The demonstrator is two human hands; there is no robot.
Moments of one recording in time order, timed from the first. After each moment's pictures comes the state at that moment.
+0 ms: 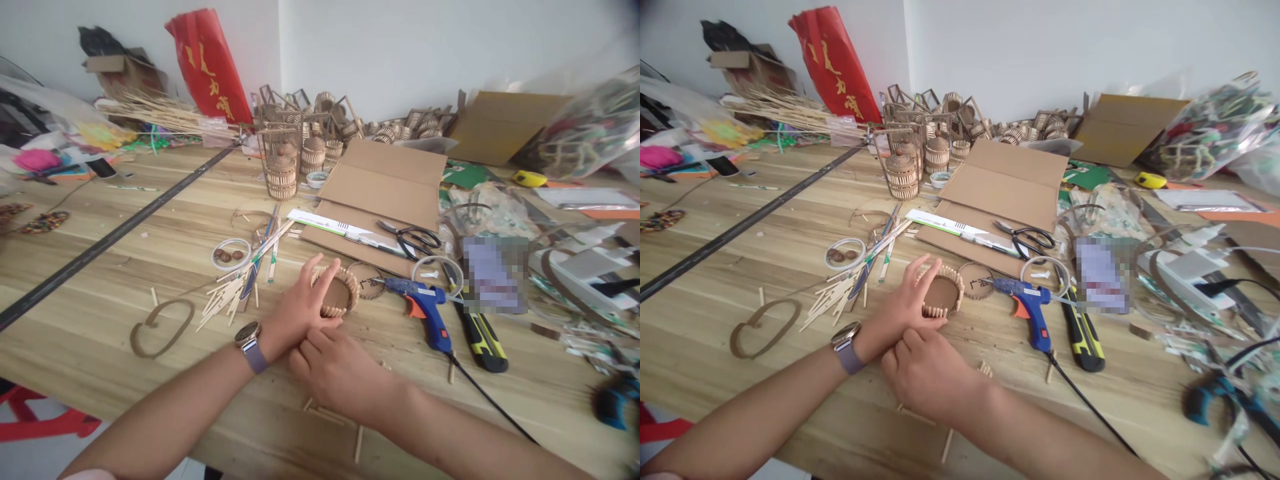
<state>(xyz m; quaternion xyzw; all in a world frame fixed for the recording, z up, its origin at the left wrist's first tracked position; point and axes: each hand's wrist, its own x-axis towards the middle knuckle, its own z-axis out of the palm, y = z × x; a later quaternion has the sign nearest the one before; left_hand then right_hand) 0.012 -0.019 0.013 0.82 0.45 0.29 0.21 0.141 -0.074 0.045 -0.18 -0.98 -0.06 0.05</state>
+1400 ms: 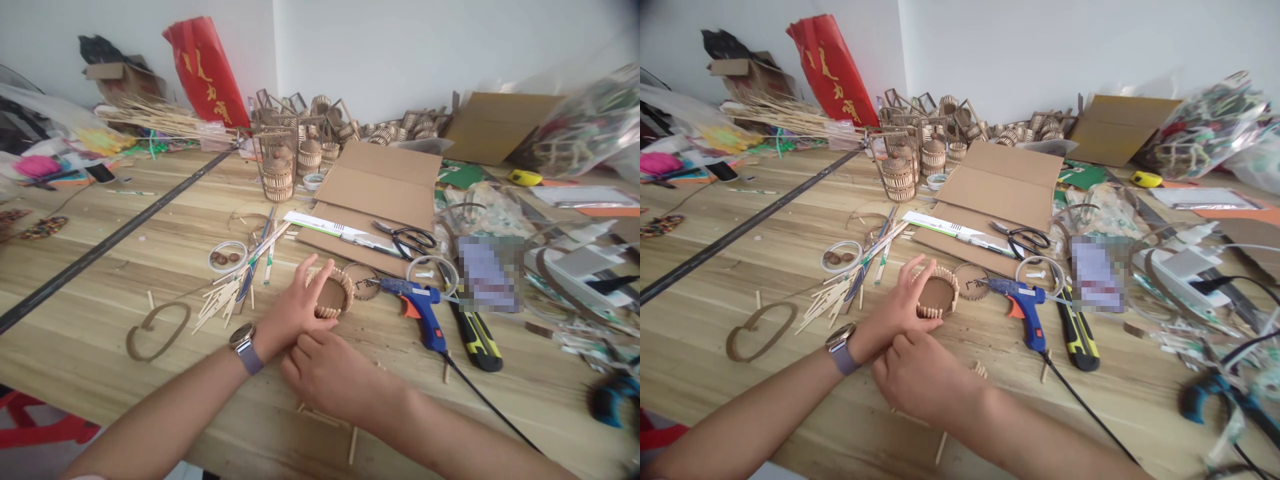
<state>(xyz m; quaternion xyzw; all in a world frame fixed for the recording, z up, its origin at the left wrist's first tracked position) 0.010 -0.018 0.012 0.82 0.45 0.28 0.21 0.143 -0.075 0.047 -0.15 -0.98 -0.09 0.03</state>
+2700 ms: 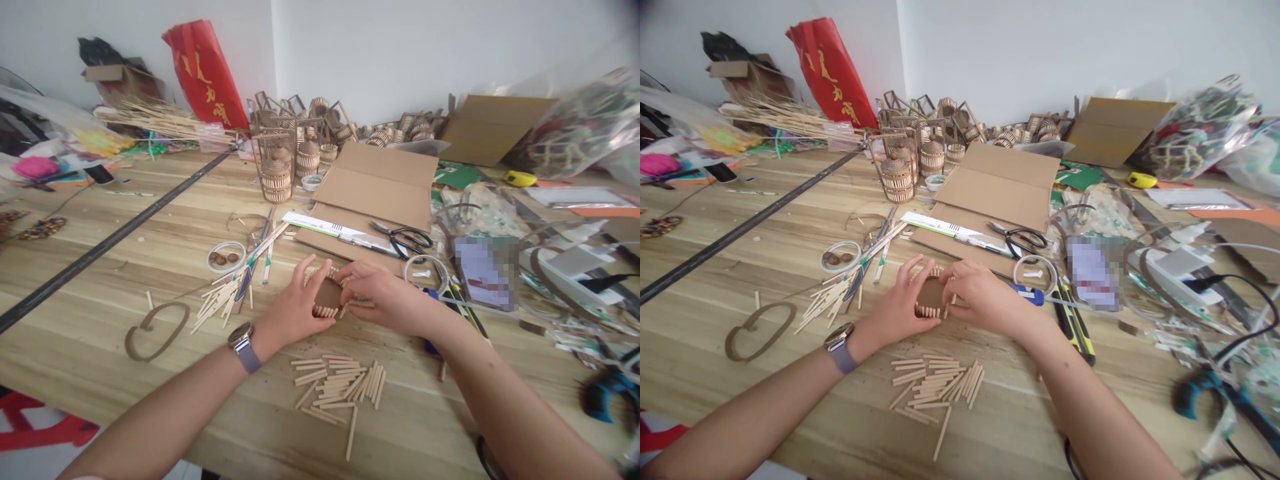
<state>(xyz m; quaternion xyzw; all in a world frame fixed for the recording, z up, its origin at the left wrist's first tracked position) 0.011 -0.017 0.008 0.82 0.45 0.29 0.19 0.220 0.001 0.088 -0.31 -0.92 0.19 0.12</state>
